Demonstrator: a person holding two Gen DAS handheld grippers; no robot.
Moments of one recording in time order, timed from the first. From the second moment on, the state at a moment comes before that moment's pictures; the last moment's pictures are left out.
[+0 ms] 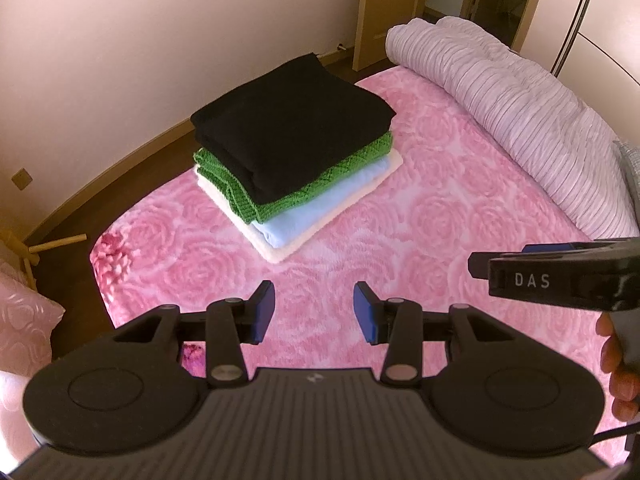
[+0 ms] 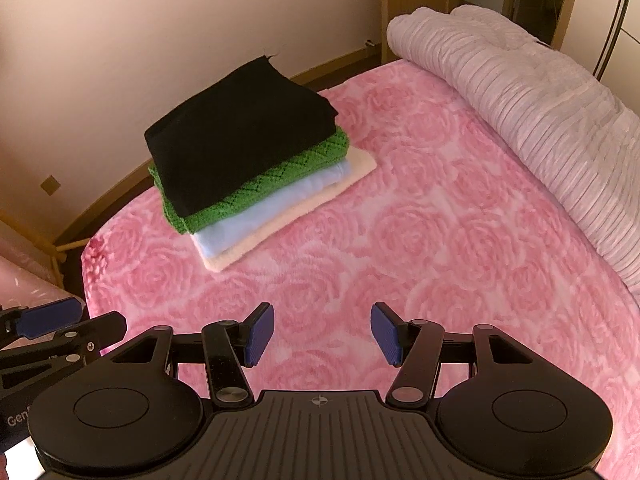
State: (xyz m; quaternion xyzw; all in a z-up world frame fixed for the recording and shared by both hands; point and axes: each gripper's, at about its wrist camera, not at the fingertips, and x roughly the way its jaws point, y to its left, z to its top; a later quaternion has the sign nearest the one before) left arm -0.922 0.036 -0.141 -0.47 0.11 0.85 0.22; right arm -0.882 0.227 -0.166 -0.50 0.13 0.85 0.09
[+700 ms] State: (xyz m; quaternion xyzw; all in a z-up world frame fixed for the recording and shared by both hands) left arm -0.954 0.044 -0.154 -0.47 0.12 0.85 0.21; right arm -0.905 0.233 -0.178 -0.51 0.14 0.84 0.09
